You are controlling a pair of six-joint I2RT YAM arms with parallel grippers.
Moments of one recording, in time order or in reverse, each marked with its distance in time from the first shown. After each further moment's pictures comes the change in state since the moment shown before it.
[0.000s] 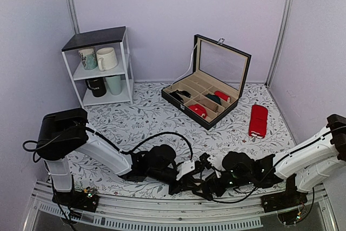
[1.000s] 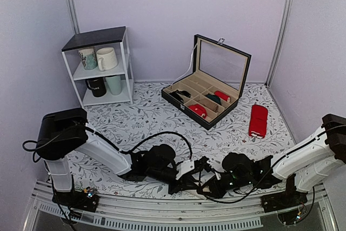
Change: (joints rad) left arm 0.003 -0.004 -0.001 0.000 -0.006 0.002; right arm -0.006 0.054 -0.024 0.076 -0.093 0.042
